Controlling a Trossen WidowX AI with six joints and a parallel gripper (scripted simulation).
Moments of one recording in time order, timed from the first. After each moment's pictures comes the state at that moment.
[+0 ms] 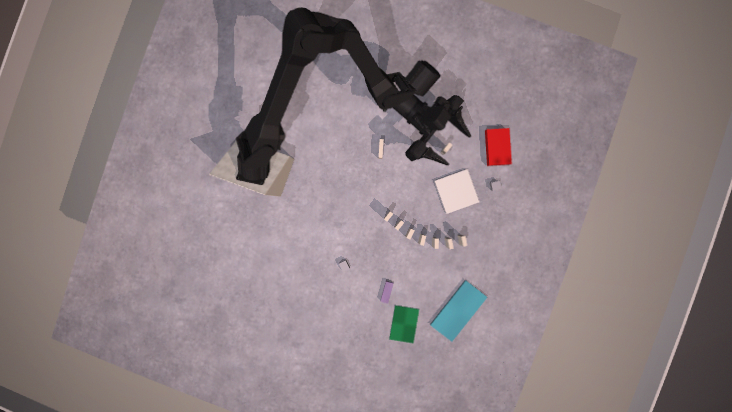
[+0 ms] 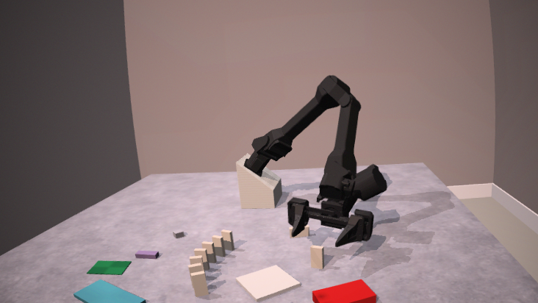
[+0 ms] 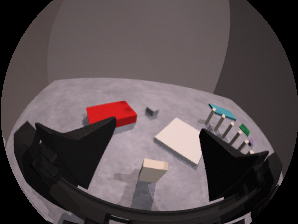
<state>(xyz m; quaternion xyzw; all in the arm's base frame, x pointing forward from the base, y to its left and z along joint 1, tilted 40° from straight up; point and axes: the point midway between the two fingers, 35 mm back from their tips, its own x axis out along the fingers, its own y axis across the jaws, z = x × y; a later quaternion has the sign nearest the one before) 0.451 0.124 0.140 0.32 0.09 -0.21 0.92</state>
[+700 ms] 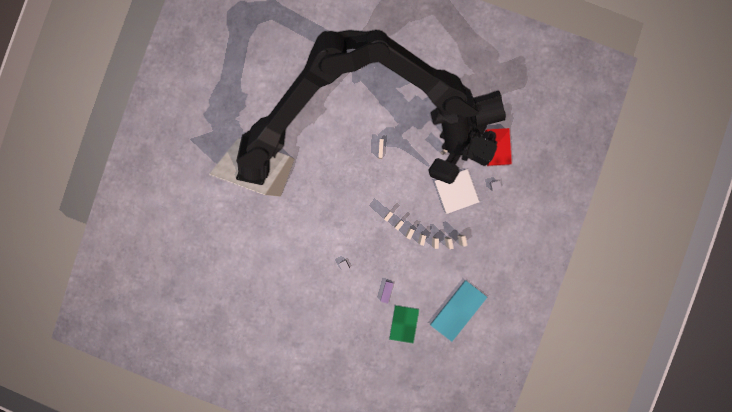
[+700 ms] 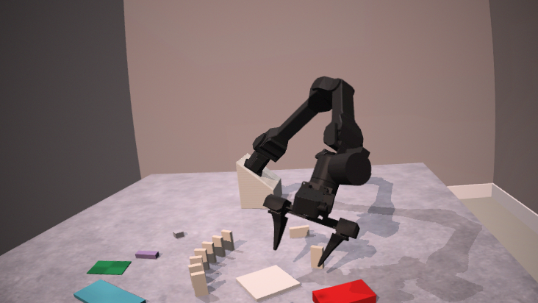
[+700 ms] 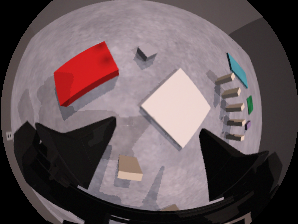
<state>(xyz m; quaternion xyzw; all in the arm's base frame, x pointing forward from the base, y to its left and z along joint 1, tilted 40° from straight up) 0.488 0.096 0.118 0.28 0.50 -0.05 0.81</state>
